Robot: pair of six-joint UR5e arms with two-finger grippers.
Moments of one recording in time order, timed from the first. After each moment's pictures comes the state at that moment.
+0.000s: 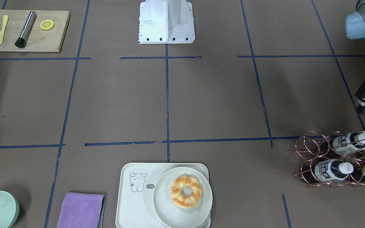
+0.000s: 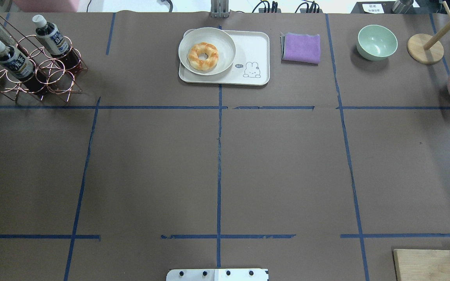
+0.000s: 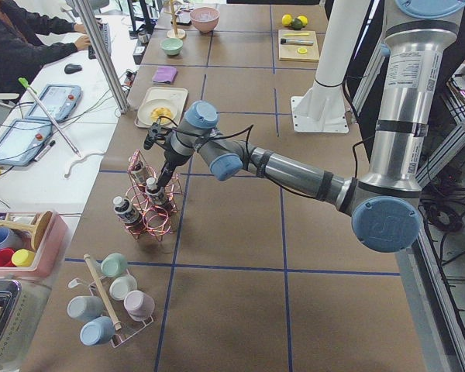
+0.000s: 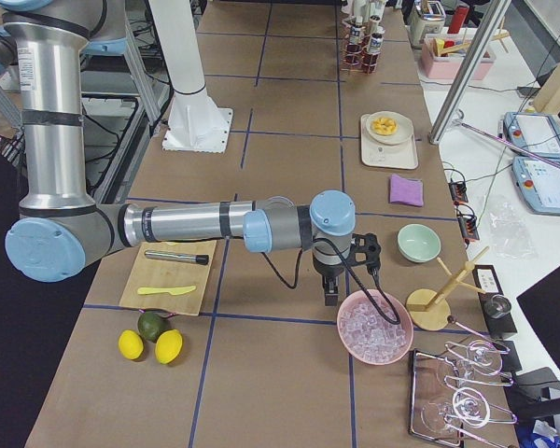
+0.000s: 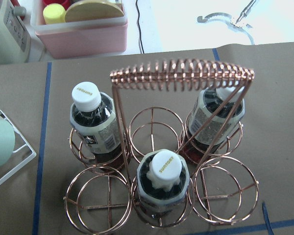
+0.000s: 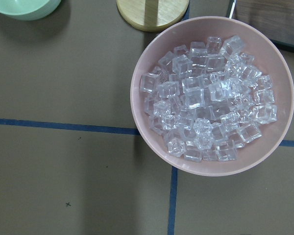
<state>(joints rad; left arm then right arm) -1.24 -1.65 -1.76 -2.21 -1.98 -0.66 1.55 -1.59 1.66 -1.45 2.36 0.08</state>
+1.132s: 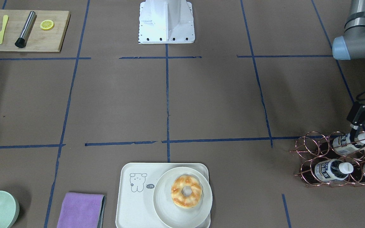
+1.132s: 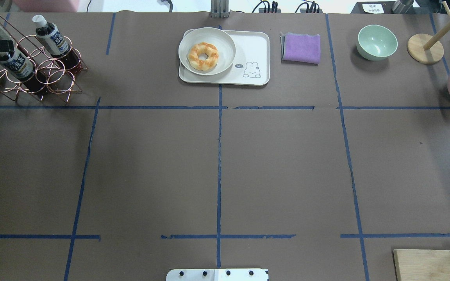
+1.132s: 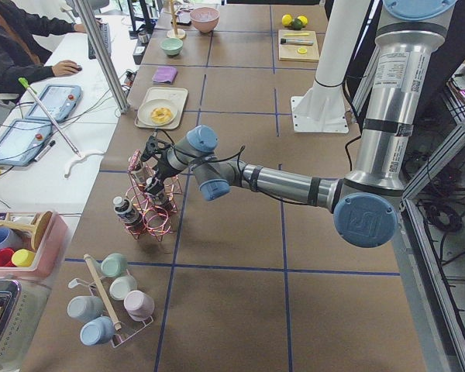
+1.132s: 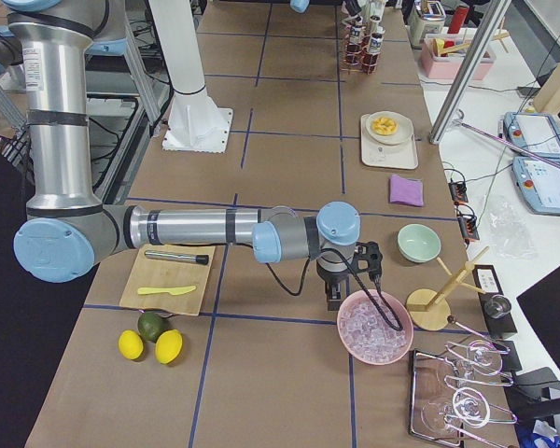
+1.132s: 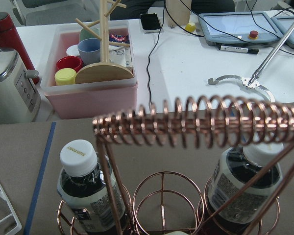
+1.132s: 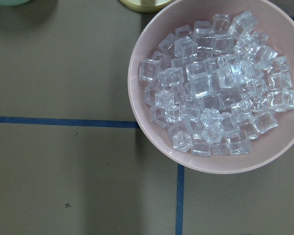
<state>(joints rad) -1.15 -1.70 -1.56 -2.51 -1.81 -0.81 1.51 -1.57 1.62 -1.45 2.37 0.12</state>
